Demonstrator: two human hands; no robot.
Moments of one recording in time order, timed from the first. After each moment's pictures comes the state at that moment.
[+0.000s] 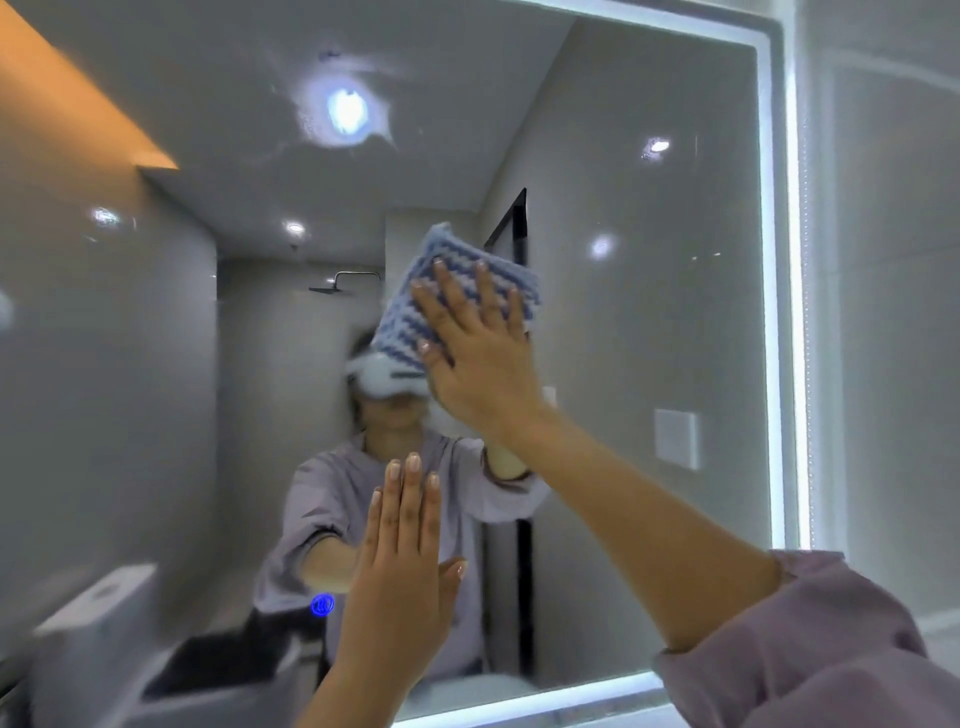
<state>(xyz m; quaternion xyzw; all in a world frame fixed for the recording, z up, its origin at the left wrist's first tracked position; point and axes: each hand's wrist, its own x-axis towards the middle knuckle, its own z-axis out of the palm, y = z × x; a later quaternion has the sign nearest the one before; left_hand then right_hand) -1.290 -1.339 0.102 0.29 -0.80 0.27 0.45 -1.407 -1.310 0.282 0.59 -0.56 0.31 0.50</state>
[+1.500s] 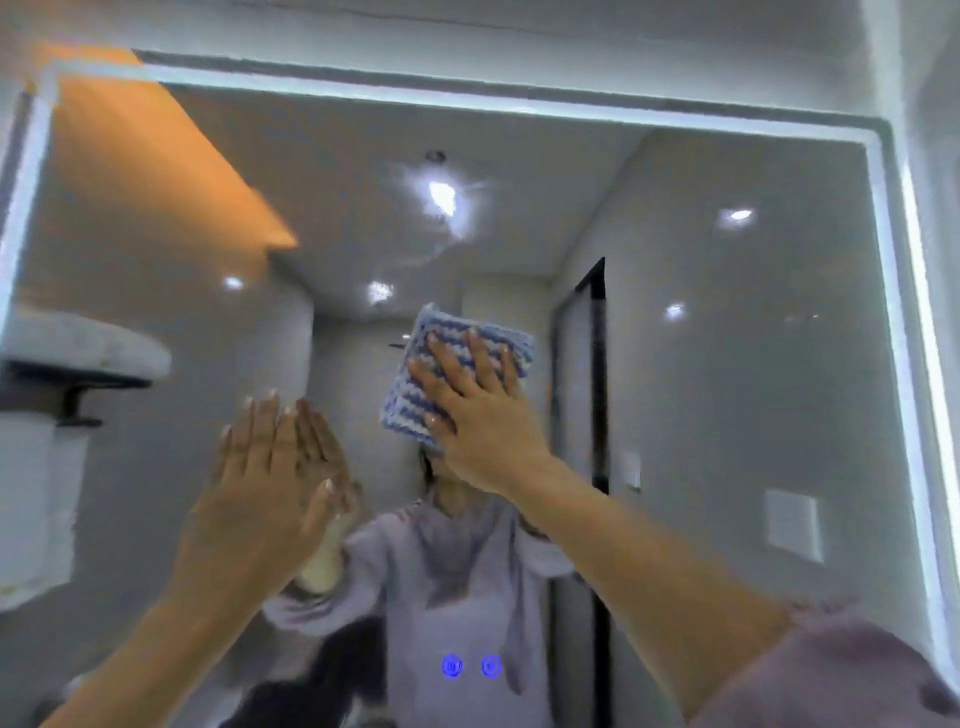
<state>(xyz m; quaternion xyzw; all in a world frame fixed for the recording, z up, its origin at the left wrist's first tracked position) -1.091 -1.378 0.221 0.44 -0.68 0.34 0.48 -1.300 -1.346 0.300 0.63 -0.53 0.23 0.52</state>
